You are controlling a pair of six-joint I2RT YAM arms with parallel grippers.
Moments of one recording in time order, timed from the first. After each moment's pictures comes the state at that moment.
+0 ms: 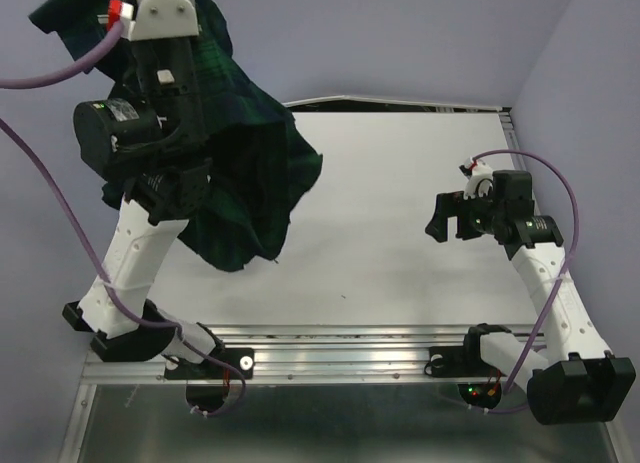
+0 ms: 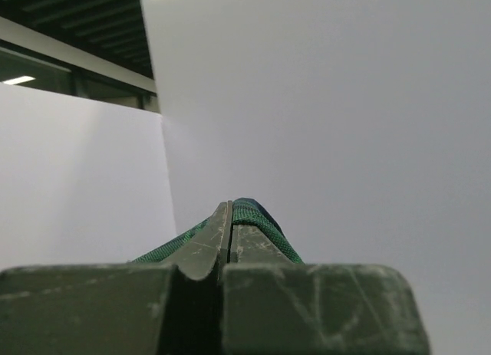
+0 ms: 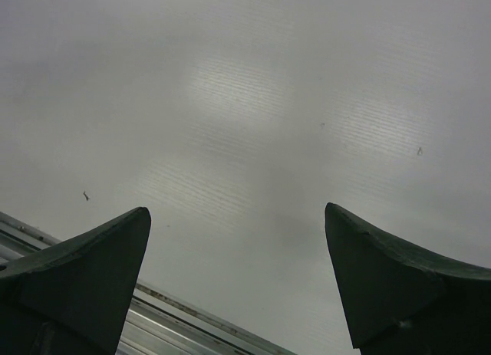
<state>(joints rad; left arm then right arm) -0.67 1.48 2.23 0.35 -0.53 0.89 0.03 1.01 0.96 -0.73 -0.38 -0.03</state>
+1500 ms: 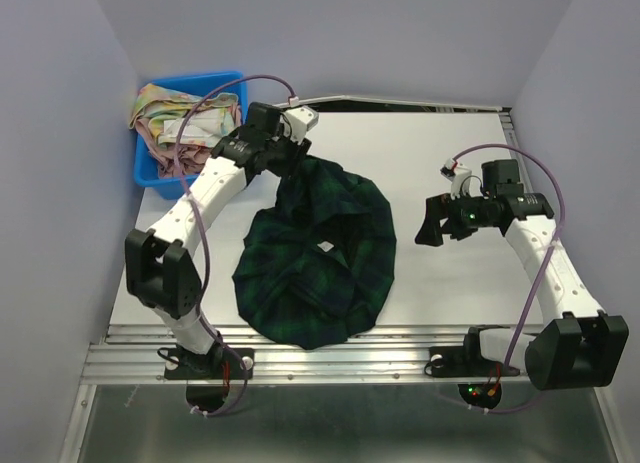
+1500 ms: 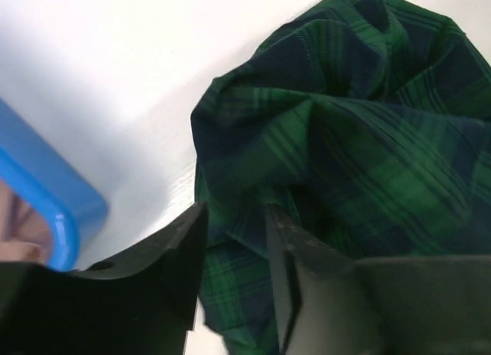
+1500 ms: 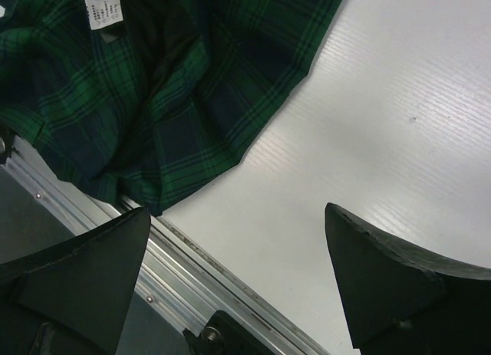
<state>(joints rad) -0.42 1.71 1.57 -0.61 0.14 0.17 0.03 1.19 1.06 -0.90 -0.62 -0.19</state>
